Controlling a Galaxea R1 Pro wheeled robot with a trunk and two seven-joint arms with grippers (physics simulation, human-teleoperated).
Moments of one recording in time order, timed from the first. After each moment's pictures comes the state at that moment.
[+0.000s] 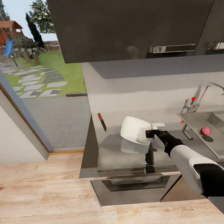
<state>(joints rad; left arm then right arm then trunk) 0.00 0.04 0.01 -0.41 0.00 -0.14 -0.01 -1.14 -0.03 0.00 -0.28 0.00 0.28 -0.05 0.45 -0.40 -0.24</state>
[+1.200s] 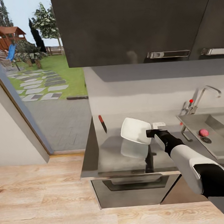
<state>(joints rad) 0.00 0.04 0.01 -0.34 0.00 -0.26 -0.01 -1.14 -0.03 0.00 -0.29 0.00 0.28 -0.06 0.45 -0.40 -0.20</state>
